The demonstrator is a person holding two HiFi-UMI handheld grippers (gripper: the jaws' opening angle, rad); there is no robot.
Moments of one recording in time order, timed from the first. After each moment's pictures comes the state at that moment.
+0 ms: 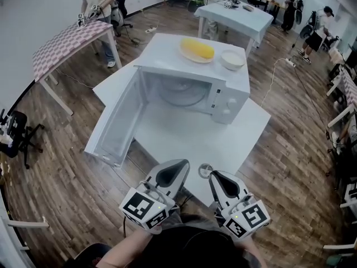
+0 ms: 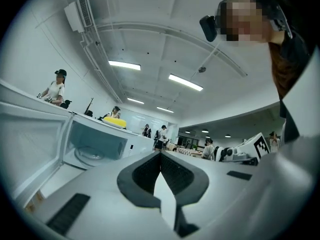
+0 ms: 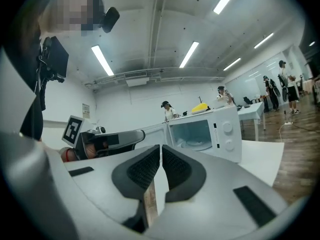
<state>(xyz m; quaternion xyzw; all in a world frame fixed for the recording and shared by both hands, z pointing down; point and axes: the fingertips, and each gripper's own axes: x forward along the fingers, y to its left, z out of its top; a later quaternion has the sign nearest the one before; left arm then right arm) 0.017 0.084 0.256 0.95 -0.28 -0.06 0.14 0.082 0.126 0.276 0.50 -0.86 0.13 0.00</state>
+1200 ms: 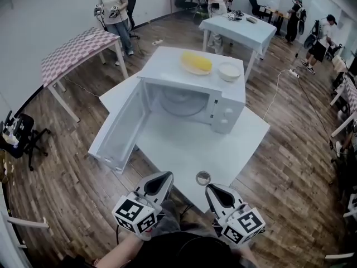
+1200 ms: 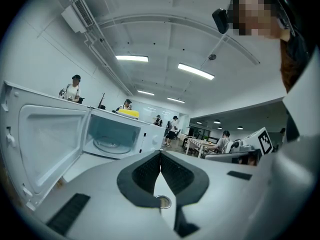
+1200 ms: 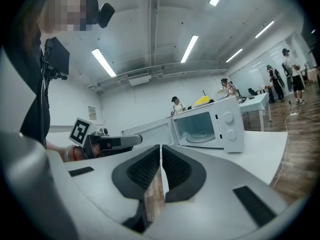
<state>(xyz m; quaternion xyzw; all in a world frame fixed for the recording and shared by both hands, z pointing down) -0.011 0.099 0.285 0.93 -0.34 0.01 0.16 0.090 0.153 0.290 0.46 -0.87 0.16 0.01</state>
